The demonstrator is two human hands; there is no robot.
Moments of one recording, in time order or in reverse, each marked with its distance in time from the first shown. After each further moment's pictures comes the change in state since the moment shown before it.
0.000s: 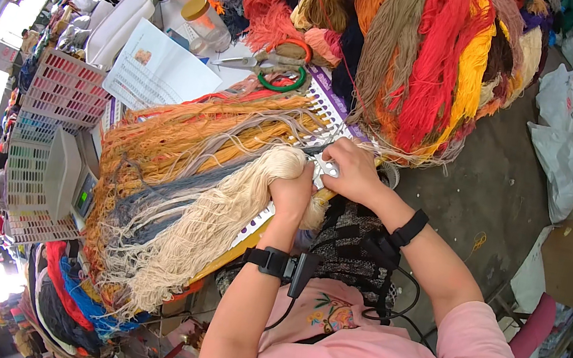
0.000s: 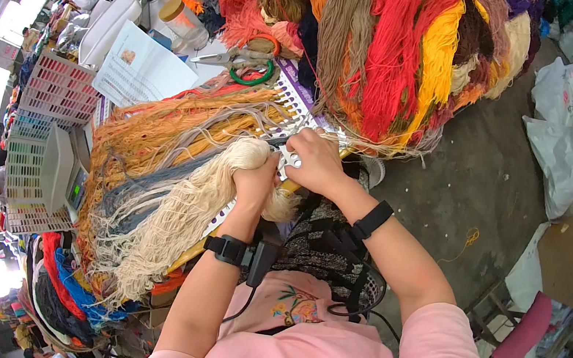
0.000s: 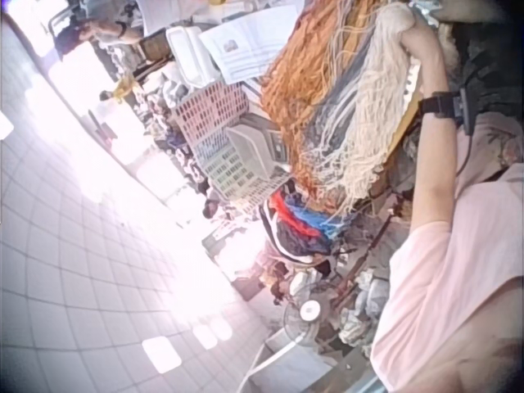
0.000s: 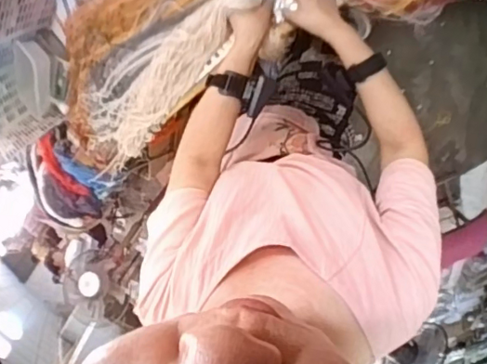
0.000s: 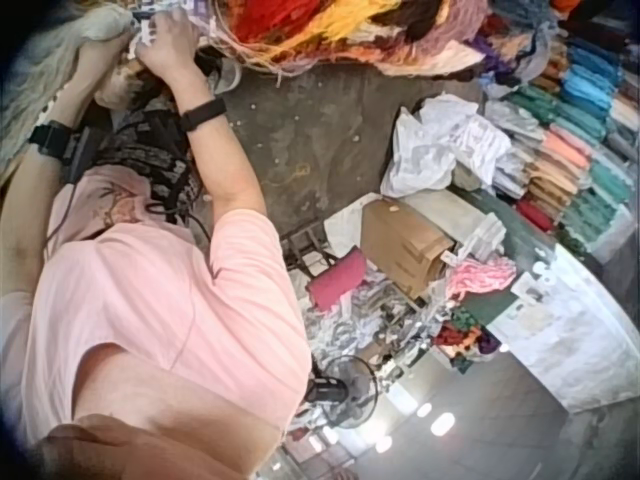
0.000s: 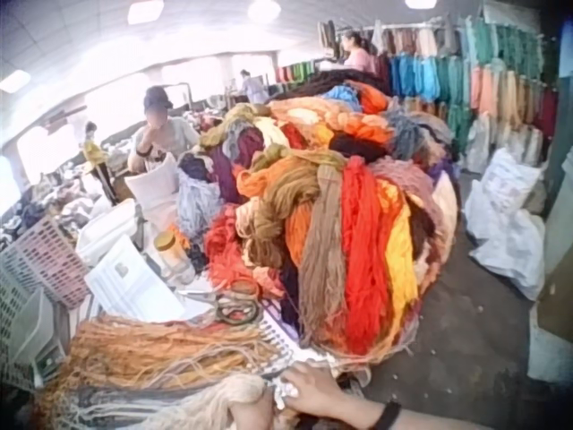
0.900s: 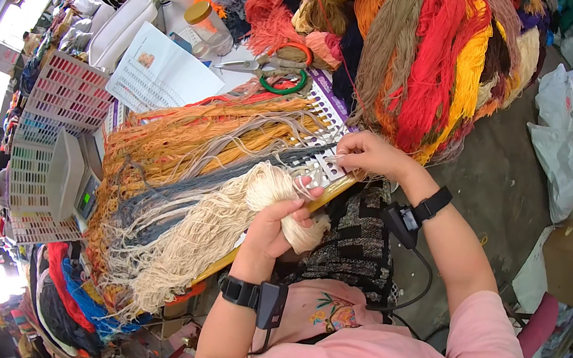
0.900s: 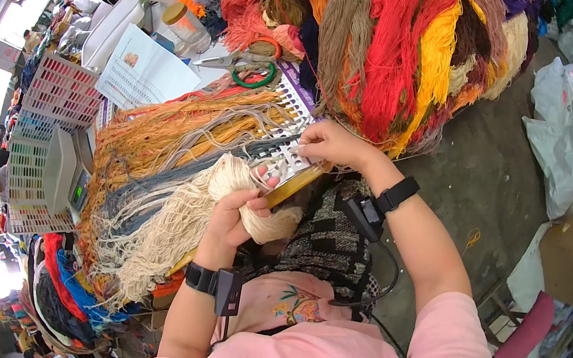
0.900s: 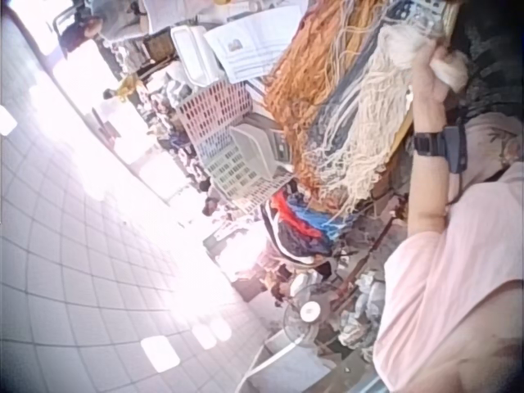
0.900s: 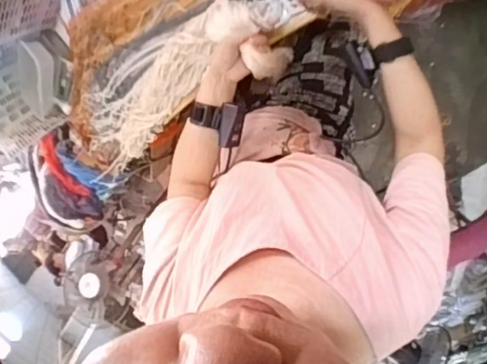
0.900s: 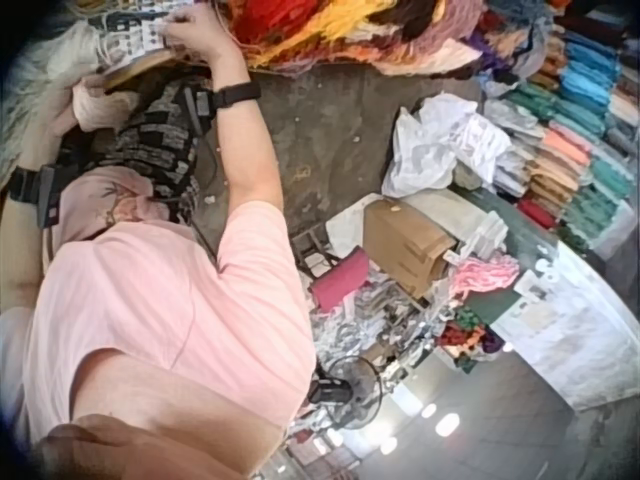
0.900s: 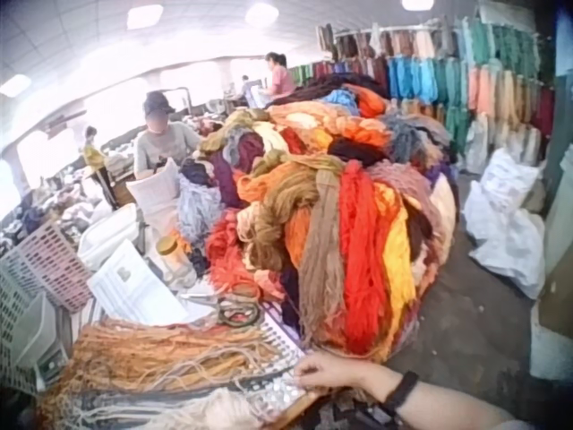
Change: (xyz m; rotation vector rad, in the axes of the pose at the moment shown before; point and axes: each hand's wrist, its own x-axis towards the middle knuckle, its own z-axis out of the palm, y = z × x) left_hand -0.045 0.018 -0.056 -0.908 -0.656 -0.420; right_hand 0.023 0.023 -0.039 0.757 -0.498 0.286
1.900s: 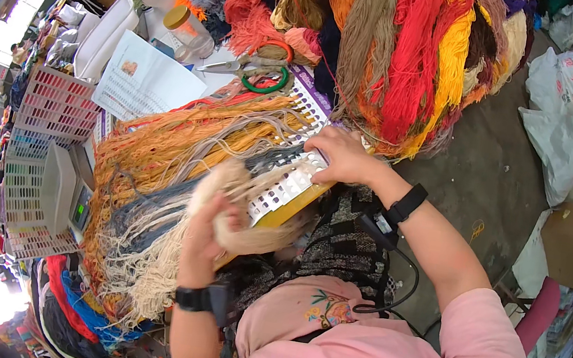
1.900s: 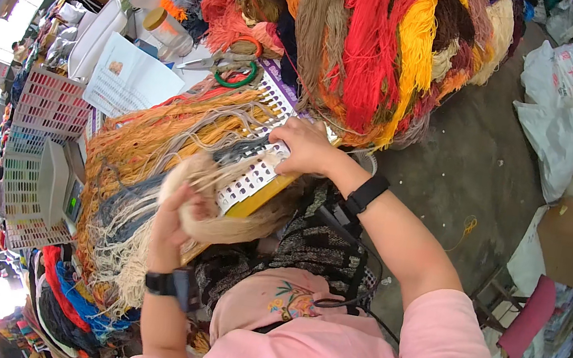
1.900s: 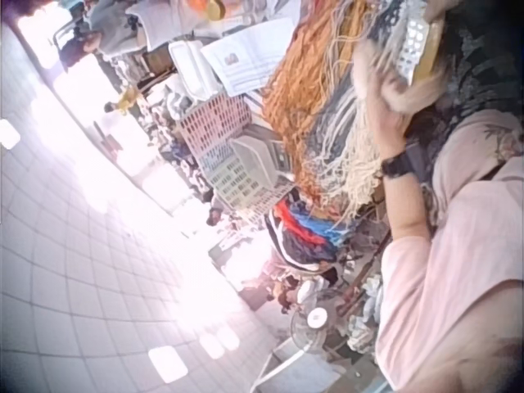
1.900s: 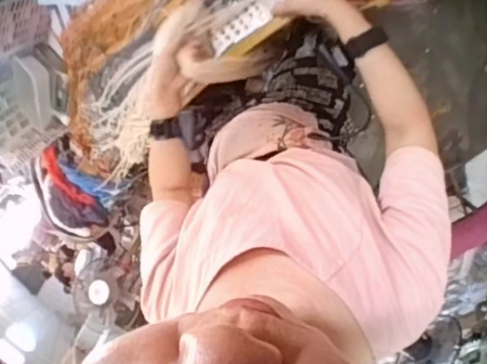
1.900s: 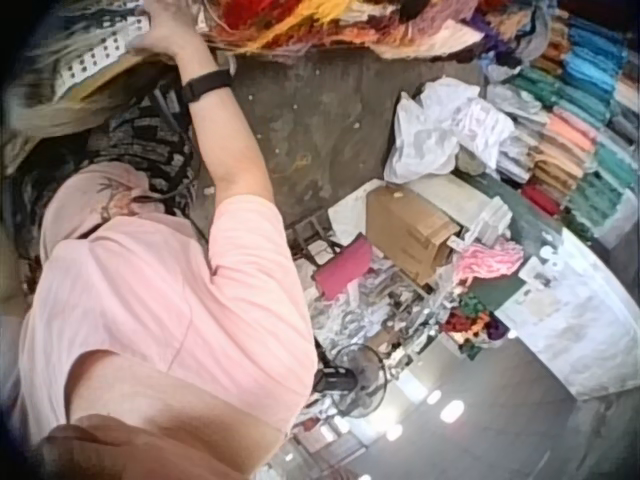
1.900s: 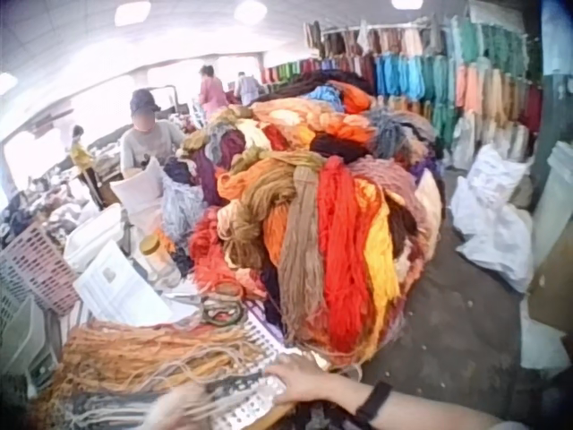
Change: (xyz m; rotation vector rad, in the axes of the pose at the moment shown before) left_hand -0.034 0.057 -0.044 0.195 0.297 0.110; right_hand 0.003 0.003 0.025 -0.782 0.193 -0.132
